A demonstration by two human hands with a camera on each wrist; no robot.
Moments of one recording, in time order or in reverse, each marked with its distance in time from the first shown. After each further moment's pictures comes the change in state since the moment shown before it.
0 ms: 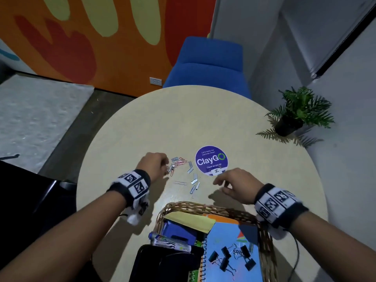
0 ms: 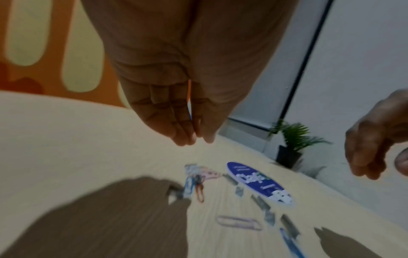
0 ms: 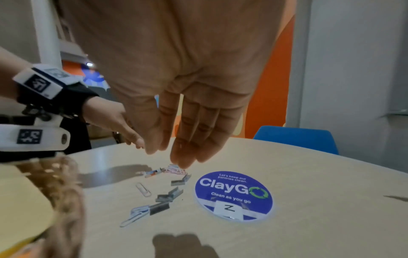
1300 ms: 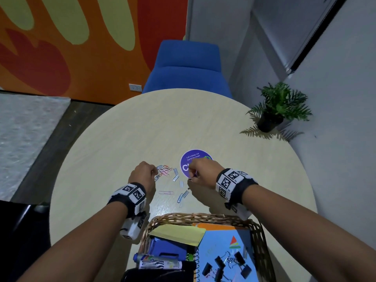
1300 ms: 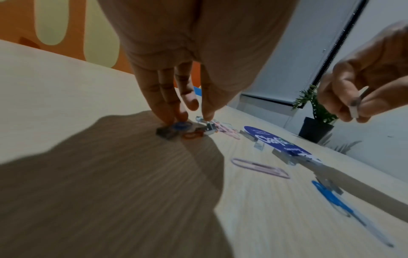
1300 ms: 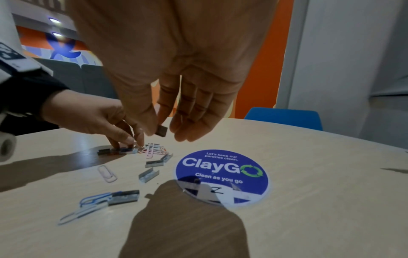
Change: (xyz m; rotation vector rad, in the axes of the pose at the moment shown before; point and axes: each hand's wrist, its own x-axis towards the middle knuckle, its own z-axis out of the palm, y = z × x) left_hand 0.043 -0.005 0.053 0.041 0.099 -0.031; right_hand 0.070 -0.001 0.002 0.071 0.074 0.024
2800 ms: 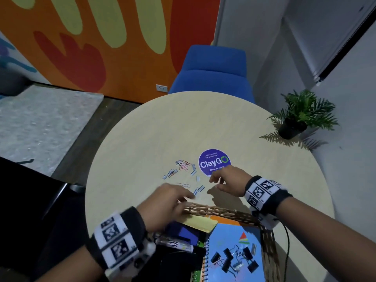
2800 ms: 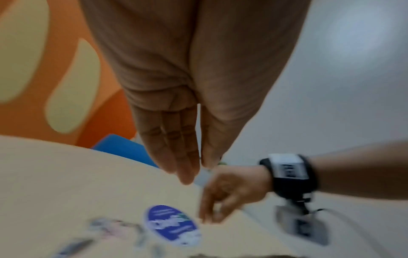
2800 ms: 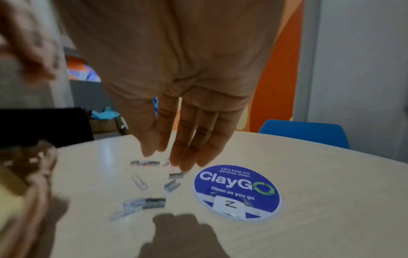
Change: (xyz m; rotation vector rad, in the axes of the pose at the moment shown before) left_hand -0.156 0.055 -0.088 -0.148 -0.246 0.435; right_hand -0.042 0.002 -0.002 -0.063 -0.099 -0.065
